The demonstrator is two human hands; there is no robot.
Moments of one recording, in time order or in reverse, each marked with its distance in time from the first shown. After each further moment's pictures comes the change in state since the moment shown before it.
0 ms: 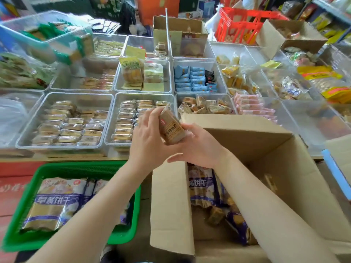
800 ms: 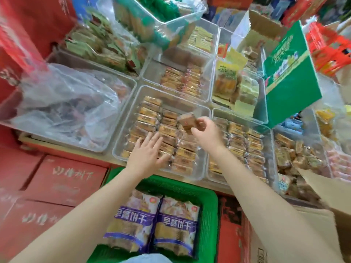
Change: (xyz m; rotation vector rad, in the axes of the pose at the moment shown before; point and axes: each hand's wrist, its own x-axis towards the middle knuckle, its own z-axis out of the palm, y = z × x) left_hand 0.034 -0.431 -0.146 0.375 -0.540 -0.298; right_hand 0.431 0.029 0.108 -1.195 0.863 0.054
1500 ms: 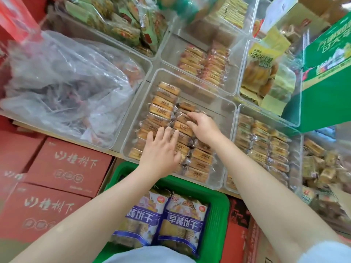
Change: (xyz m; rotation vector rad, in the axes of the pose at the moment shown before) left_hand 0.028 -0.008 0.004 0.100 -0.049 -0.029; right_hand 0.091 0.008 0.080 -0.479 -0.312 -0.139
